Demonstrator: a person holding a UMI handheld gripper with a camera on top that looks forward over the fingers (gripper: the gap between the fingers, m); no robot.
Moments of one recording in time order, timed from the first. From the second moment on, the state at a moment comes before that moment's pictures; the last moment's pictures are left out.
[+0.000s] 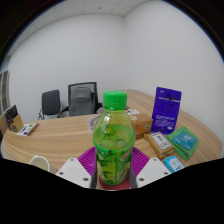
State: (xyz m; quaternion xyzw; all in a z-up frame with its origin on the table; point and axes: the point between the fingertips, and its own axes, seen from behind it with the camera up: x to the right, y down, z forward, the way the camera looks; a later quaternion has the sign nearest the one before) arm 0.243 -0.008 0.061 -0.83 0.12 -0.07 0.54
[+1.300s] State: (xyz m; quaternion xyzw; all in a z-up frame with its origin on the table) arm -0.009 -0.270 0.197 -0.85 0.04 -0.01 0.52
